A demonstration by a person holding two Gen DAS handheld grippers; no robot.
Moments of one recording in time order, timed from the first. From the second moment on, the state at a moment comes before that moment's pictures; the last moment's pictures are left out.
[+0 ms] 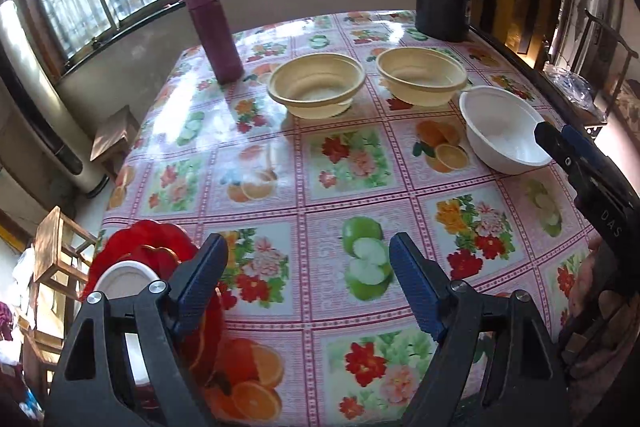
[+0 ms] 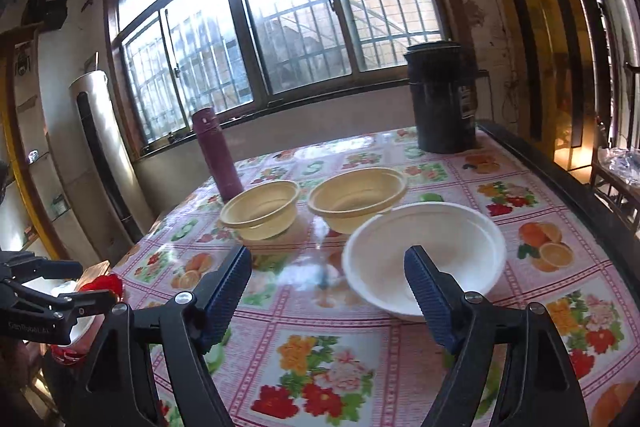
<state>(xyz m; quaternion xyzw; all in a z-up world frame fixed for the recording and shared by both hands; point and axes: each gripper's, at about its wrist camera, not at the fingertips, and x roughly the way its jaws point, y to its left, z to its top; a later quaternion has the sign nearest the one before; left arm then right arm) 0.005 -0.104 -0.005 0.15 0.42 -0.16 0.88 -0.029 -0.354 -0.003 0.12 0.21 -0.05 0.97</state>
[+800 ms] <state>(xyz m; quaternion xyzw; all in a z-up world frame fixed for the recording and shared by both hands) 0.086 -0.266 -0.034 0.14 0.49 -0.18 0.84 0.019 -0.493 -0.034 0.21 0.29 -0.12 0.93</state>
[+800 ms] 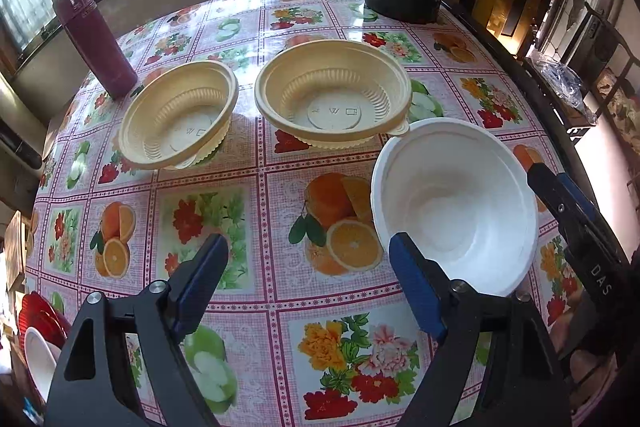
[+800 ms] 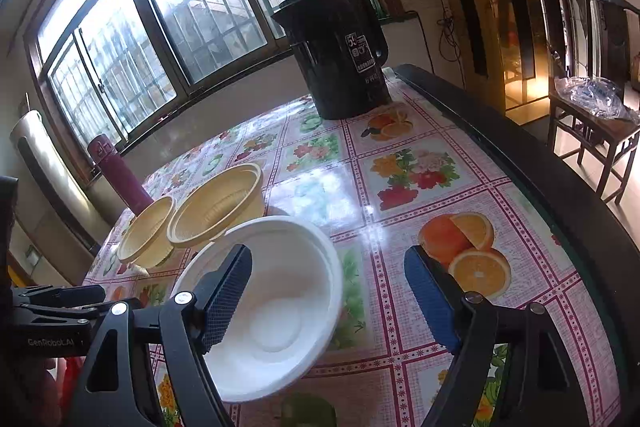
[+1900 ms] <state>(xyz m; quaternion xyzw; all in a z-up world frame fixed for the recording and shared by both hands) 0.109 -0.297 -0.063 0.10 0.53 -0.18 0.82 0.035 -0.507 -0.060 0.27 0.35 -0.10 0.89</state>
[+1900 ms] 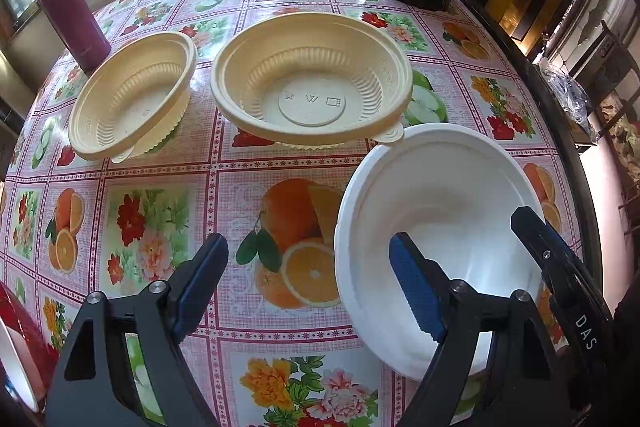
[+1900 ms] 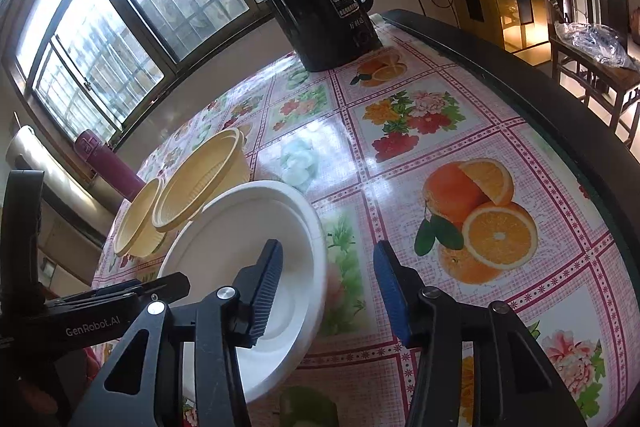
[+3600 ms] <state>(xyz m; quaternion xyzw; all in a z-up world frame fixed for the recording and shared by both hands) 0.101 -0.295 -0.066 0.06 0.54 -0.24 0.80 0.030 -0.504 -0.061 0.29 0.36 -0.08 0.88</state>
